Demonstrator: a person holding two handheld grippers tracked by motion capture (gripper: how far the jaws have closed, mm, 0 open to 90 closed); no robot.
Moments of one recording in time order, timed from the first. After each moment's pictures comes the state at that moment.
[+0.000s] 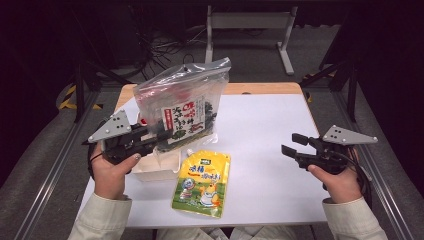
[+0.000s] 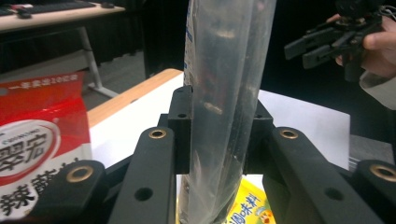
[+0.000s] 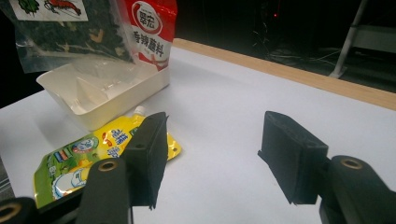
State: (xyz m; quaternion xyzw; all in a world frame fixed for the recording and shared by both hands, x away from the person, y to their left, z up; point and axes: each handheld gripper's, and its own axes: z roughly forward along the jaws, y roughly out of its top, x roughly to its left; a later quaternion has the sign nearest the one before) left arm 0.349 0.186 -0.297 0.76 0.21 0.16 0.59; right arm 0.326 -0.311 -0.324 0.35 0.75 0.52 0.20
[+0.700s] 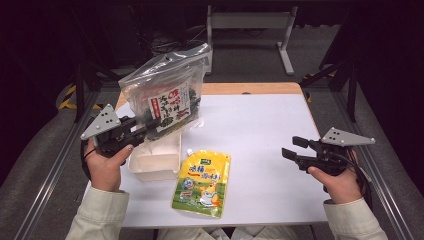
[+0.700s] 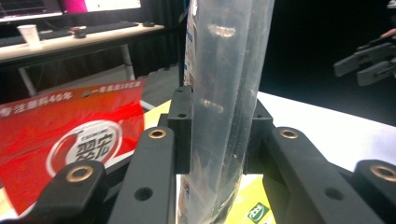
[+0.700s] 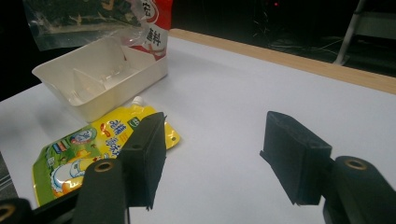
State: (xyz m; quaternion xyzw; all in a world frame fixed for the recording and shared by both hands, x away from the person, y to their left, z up) left arm 0.367 0.210 -0.308 0.73 0.25 0.23 0.60; right arm 0.328 -0.314 -0.333 0.36 0.76 0.51 0.19
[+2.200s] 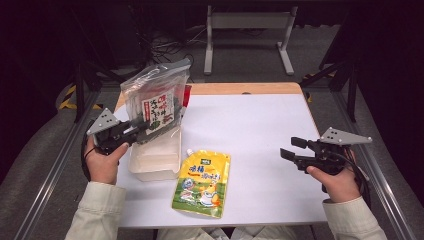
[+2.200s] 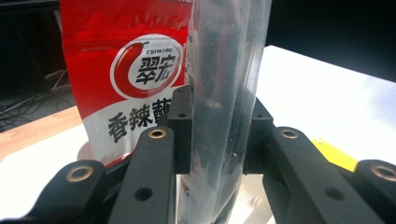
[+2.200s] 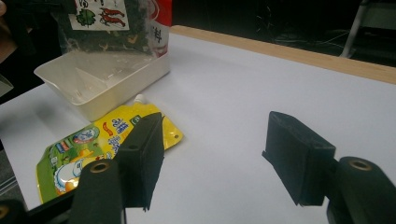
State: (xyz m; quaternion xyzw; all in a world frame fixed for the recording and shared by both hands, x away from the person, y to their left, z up) left arm 0.401 0.241 -0.359 0.74 0.32 0.23 0.55; right arm 0.331 -0.313 -0.337 0.37 0.76 0.51 0.17
